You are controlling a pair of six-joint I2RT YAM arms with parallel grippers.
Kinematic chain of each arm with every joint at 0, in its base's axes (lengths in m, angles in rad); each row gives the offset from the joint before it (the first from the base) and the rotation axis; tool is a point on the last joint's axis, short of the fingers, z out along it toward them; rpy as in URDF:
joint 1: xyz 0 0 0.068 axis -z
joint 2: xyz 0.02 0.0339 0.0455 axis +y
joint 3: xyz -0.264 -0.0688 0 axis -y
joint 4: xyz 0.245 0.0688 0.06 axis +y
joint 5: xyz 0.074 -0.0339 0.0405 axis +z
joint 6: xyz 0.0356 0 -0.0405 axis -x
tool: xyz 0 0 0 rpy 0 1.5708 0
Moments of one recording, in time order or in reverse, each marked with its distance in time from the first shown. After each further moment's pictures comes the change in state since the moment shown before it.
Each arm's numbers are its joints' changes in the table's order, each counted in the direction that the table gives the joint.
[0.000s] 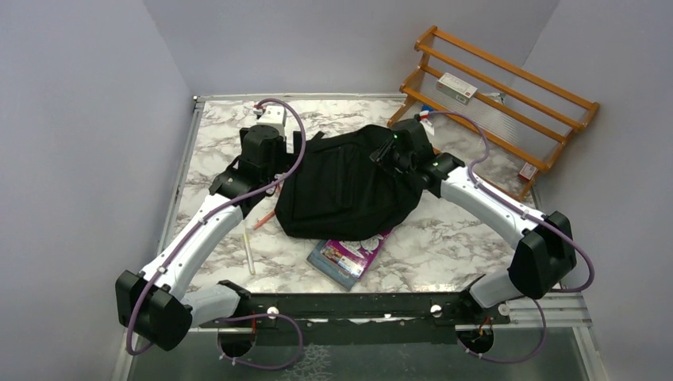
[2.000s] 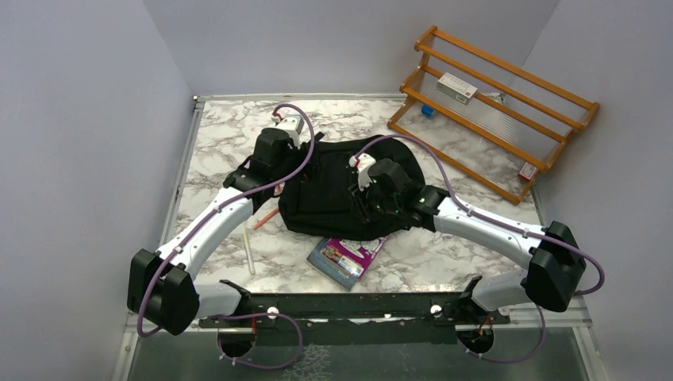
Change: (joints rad) left arm -0.001 0.108 -0.055 -0.070 -0.354 0.126; right arm -0.265 -0.104 -0.208 -0.029 0.232 0.889
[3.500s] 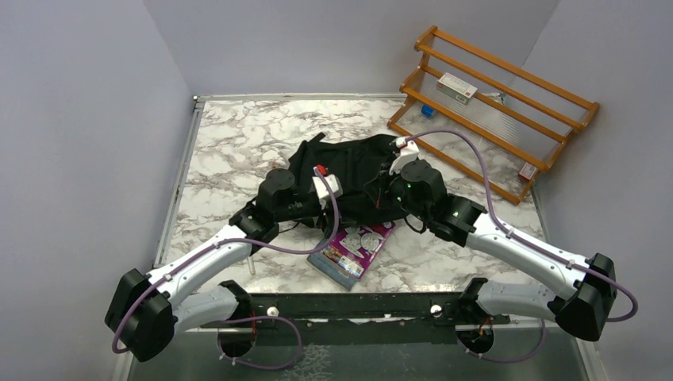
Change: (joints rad) left arm 0.200 -0.206 -0.344 -0.424 -0.566 -0.432; right arm 0.003 -0.253 -0.072 -0.136 -0.223 -0.343
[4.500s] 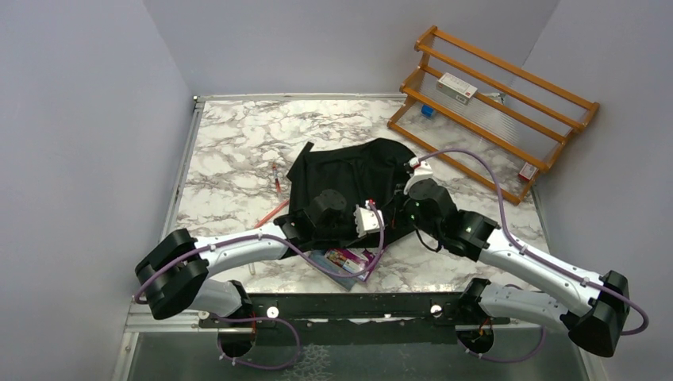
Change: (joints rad) left arm 0.315 0.286 0.047 0.013 0.230 -0.175; right arm 0.000 -0.149 -0.150 0.163 -0.020 -0.100
